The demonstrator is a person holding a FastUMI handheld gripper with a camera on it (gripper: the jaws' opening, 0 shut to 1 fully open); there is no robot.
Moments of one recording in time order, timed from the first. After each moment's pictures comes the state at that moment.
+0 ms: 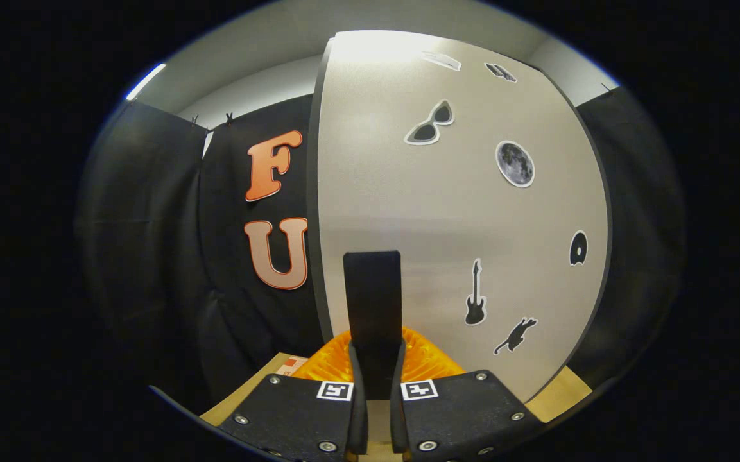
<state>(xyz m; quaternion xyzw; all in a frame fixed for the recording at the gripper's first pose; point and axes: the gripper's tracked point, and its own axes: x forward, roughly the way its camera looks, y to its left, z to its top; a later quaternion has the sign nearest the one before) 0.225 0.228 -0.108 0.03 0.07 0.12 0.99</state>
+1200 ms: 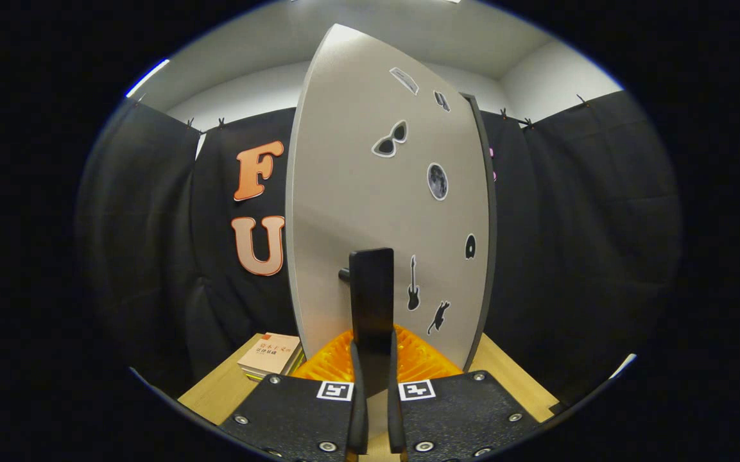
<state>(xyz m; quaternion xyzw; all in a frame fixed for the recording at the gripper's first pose) 0.112 0.115 -0.096 0.01 0.07 0.07 0.99</state>
